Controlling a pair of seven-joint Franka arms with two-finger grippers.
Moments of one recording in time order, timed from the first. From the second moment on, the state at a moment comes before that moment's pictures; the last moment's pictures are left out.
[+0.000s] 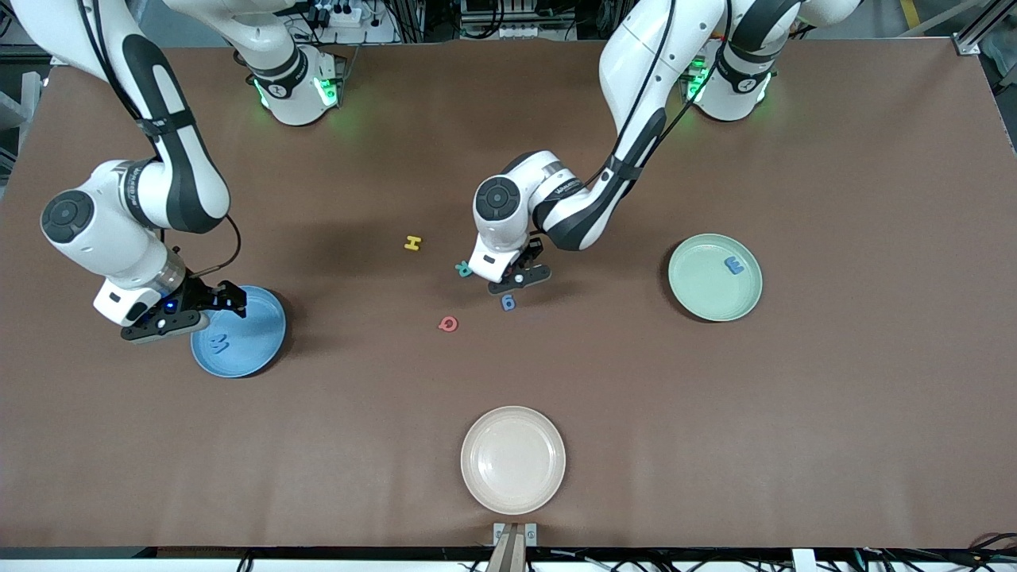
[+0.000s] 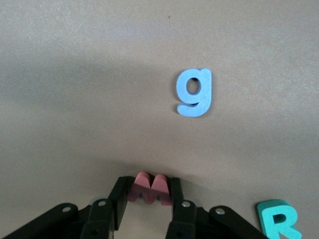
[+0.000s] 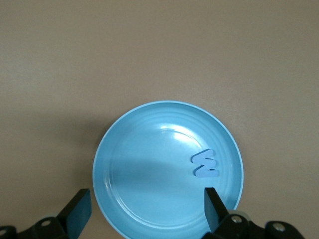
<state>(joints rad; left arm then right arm) -0.78 0.83 -0.12 -1.49 0.05 2.23 -1.19 0.06 0.26 -0.11 -2.14 0.09 2.50 -0.35</state>
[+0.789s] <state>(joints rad) -0.65 0.71 -0.18 -1.47 0.00 1.94 -0.99 0.08 0.24 -0.11 -2.07 0.09 2.38 -0.26</state>
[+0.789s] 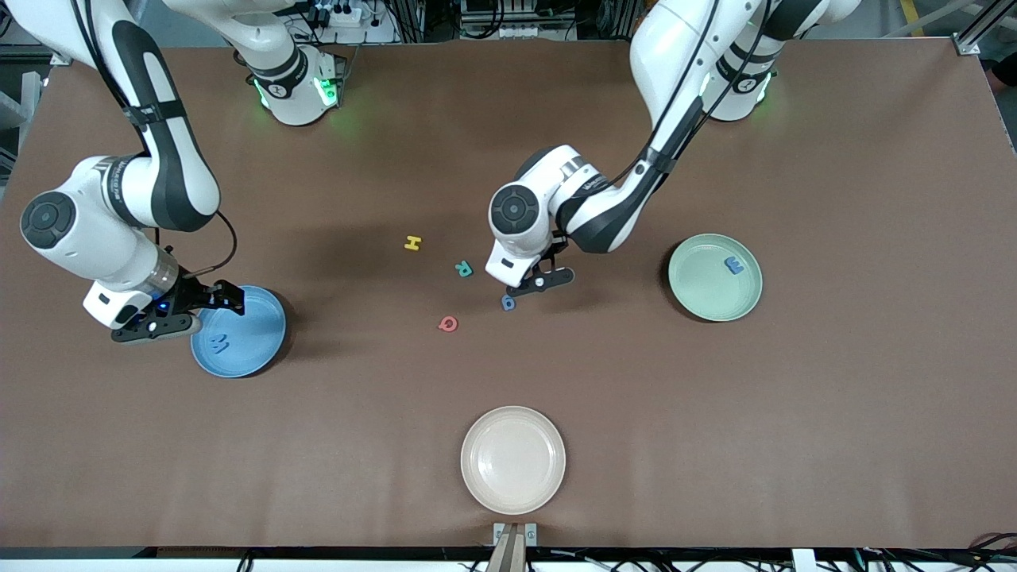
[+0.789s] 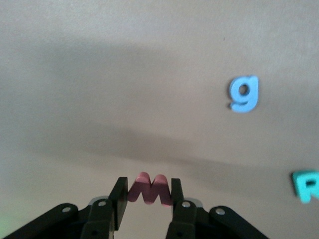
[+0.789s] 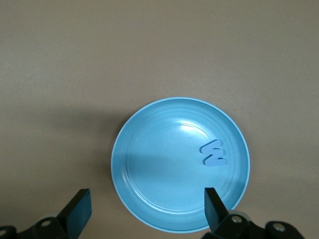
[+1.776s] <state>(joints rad) -0.32 0.48 -0.17 -1.53 -0.03 1.52 -0.49 0.36 0.25 -0.10 -2.10 0.09 2.42 0.14</state>
